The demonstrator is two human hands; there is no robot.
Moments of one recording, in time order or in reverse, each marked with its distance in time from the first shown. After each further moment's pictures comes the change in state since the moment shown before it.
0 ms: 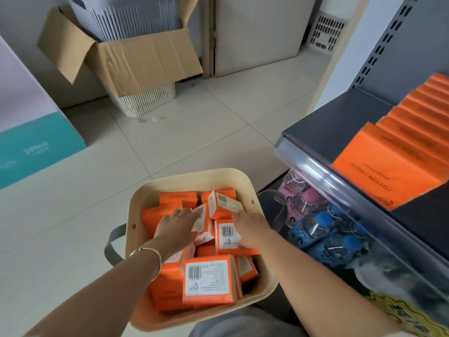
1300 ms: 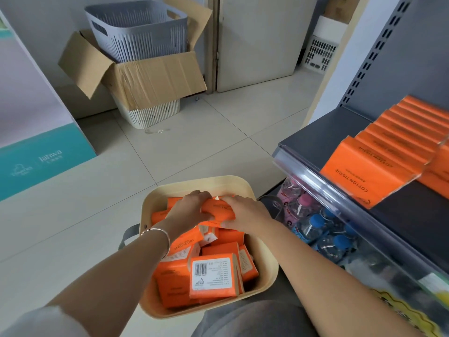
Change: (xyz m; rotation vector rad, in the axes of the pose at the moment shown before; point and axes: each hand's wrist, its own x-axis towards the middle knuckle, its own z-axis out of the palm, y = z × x) left_hand -0.010 0.005 -0.062 -0.394 0.160 0.116; right_hand -0.040 -0.016 -0.079 0.327 0.175 -0.028
